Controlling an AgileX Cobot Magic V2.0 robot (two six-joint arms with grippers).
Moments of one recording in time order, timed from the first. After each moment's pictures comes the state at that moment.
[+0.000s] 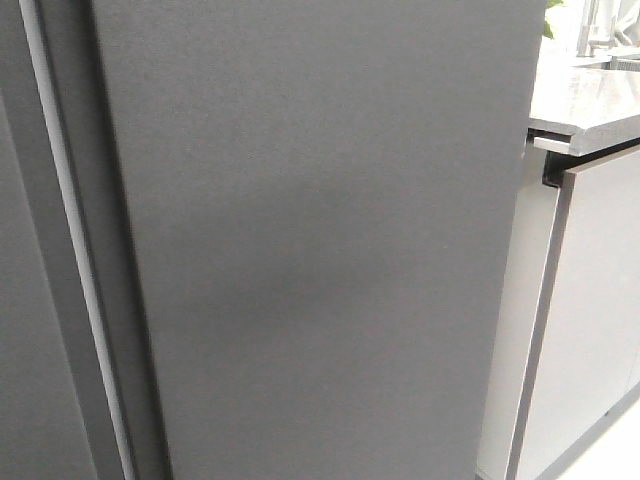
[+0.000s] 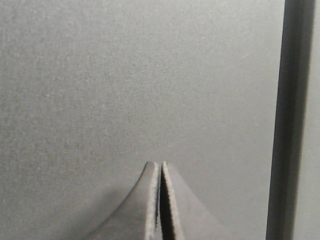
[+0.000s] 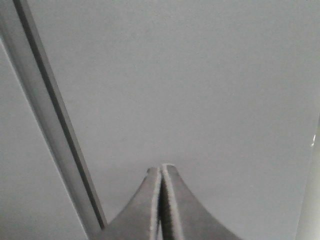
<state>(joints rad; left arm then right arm) -0.05 -0.01 0.00 -0.03 -0.13 -0.02 0.23 0.36 -0.64 0.59 0.52 -0.45</state>
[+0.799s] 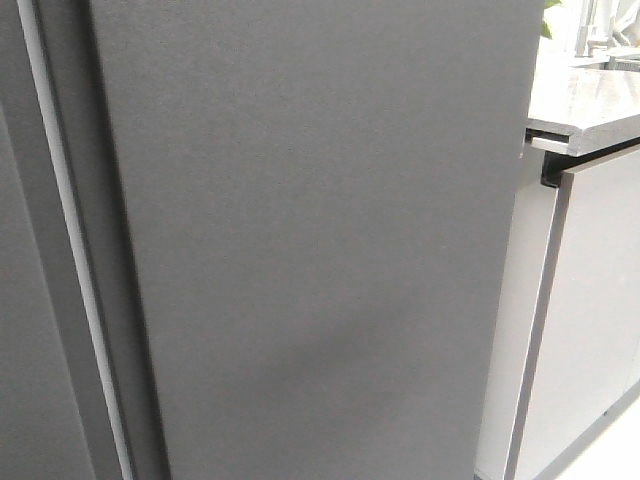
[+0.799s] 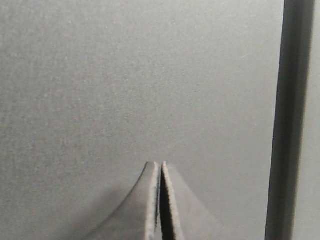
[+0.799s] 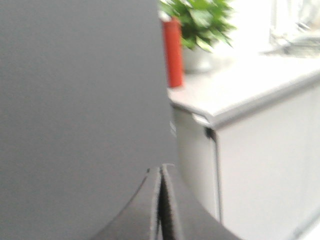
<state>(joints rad) -0.05 -0.01 0.00 -0.03 -0.13 -0.02 -0.06 0.07 -0.13 0.58 0.13 -0.46</state>
